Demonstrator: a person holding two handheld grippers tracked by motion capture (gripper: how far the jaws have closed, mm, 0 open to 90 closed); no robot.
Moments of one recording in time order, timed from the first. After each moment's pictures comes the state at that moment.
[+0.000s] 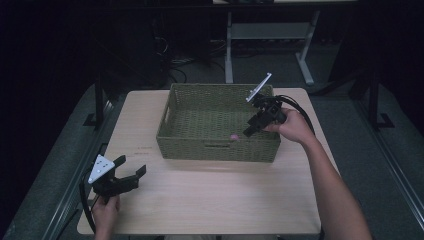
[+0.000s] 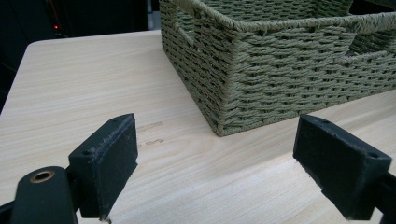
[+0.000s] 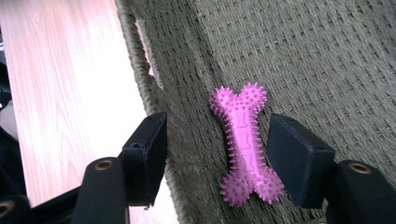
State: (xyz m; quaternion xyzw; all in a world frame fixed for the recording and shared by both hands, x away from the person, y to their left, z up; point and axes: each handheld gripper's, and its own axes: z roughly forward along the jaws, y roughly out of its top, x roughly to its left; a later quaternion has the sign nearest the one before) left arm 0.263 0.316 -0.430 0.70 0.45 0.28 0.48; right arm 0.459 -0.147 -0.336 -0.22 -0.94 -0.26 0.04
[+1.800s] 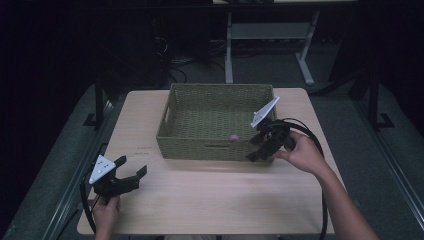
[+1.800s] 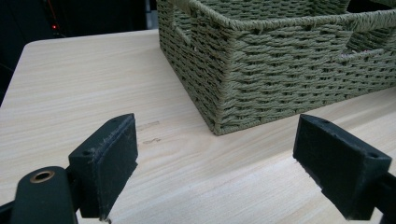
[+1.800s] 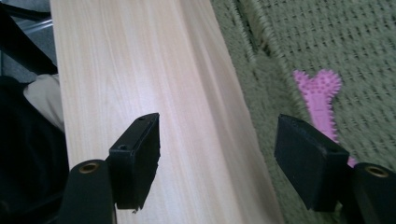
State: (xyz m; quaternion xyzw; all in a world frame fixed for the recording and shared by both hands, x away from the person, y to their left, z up) left arm 0.262 0.314 -0.429 0.70 0.45 0.27 0.48; right arm 0.372 -0.149 -0.334 -0.18 -0.94 -0.28 0.02
